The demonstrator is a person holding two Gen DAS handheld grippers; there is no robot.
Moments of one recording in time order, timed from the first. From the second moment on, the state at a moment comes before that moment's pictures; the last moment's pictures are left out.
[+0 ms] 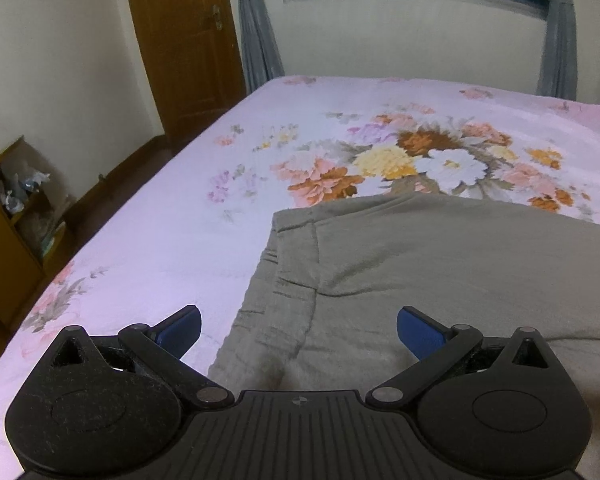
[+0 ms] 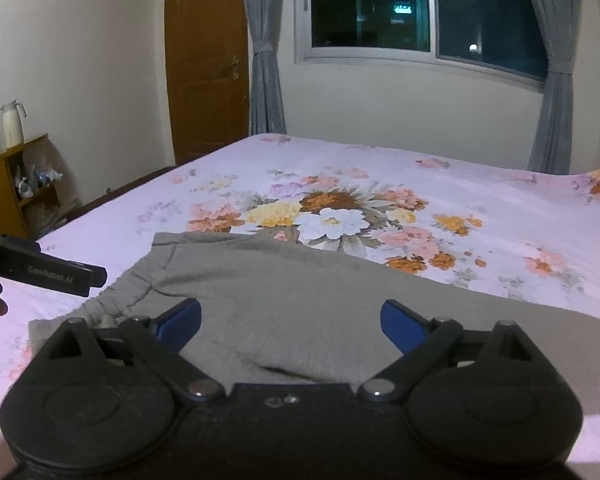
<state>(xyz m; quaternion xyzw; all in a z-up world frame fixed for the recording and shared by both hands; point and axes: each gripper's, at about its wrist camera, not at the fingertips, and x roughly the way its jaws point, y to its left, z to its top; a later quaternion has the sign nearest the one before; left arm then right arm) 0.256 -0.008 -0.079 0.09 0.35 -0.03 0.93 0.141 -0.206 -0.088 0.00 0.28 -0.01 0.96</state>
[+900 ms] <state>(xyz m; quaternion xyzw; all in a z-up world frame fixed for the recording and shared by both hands) 0.422 -0.008 -0.179 0.09 0.42 -0.01 0.90 0.323 -0.263 -0.171 -0.04 0.35 0.01 0.94</state>
